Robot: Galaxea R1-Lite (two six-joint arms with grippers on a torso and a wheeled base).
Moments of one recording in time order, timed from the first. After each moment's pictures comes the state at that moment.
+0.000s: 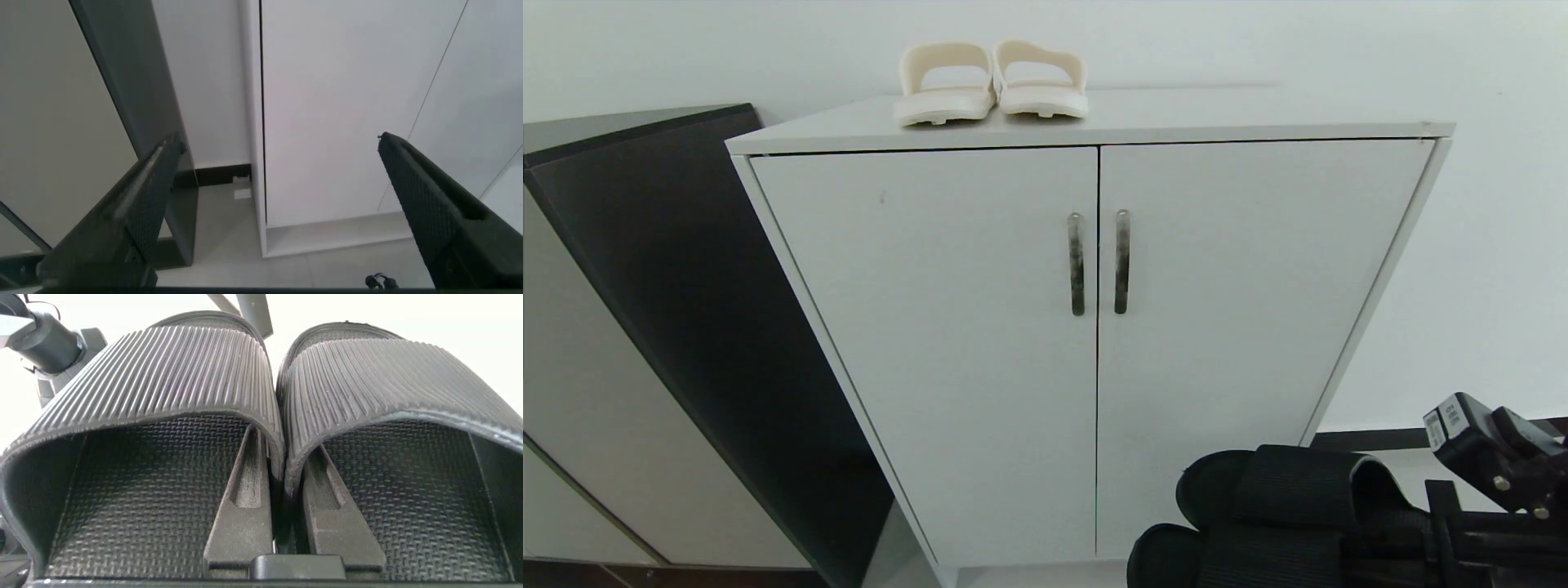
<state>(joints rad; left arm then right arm) 0.00 0.00 0.00 0.00 -0.04 0.03 0.69 1.18 -0.47 -0.27 0.34 -0.04</state>
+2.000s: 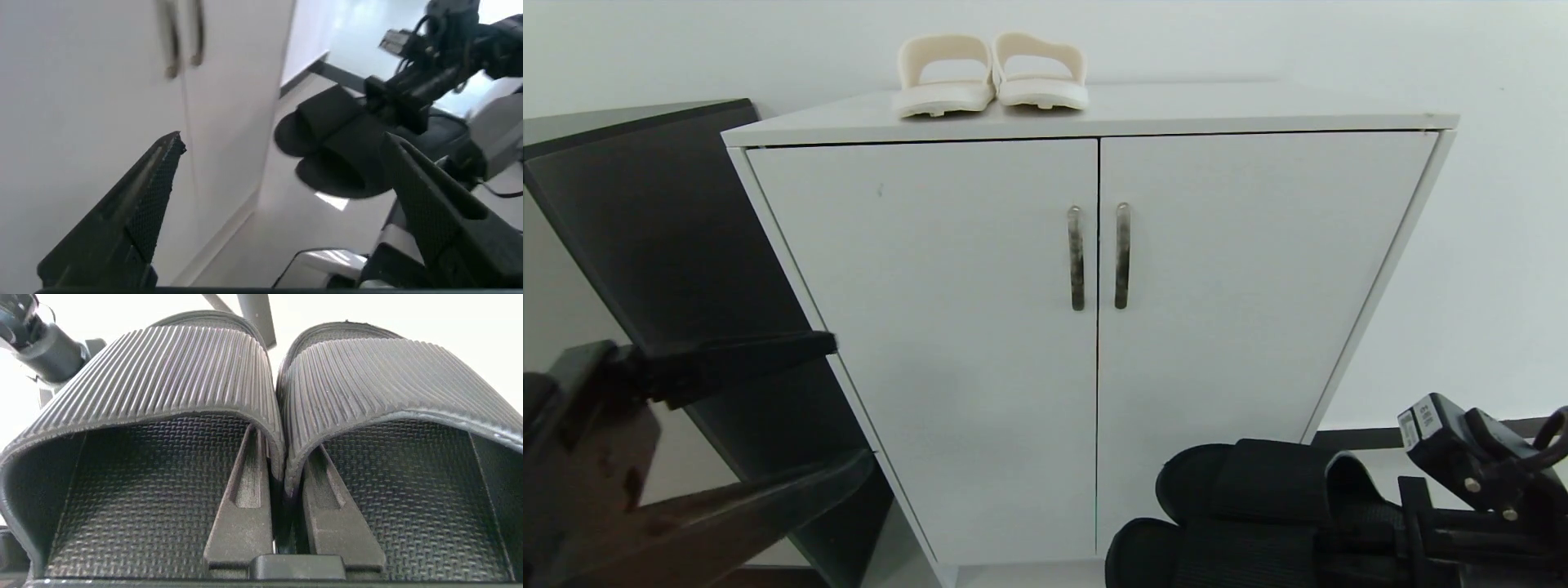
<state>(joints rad) -0.51 1.02 -0.67 -0.27 -0.46 -0.05 0.72 1.24 -0.44 -0.40 0.34 -0.03</state>
